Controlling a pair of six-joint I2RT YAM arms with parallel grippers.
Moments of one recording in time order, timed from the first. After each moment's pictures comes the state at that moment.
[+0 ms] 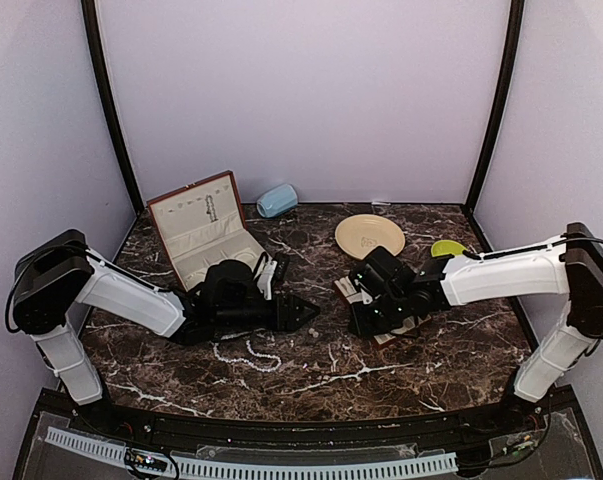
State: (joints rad) left arm -0.94 1.73 0.74 0.60 0.21 -0.67; right arm 0.94 1.60 0.95 -0.41 0.05 0.63
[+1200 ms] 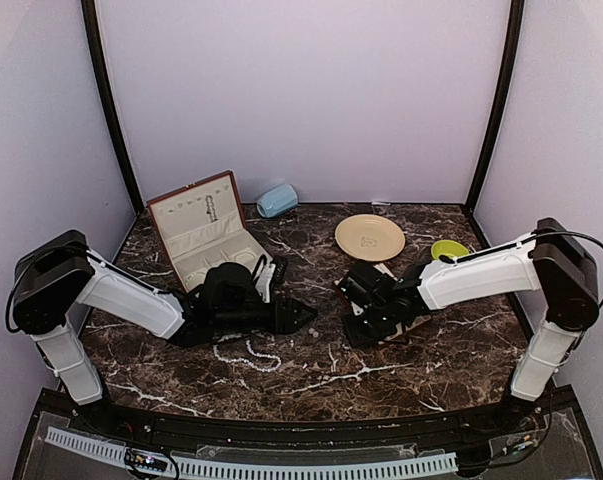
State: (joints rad) left arm -0.94 1.73 0.72 0.60 0.20 -0.66; right arm 0.97 1.73 1.00 -0.45 0.11 0.59
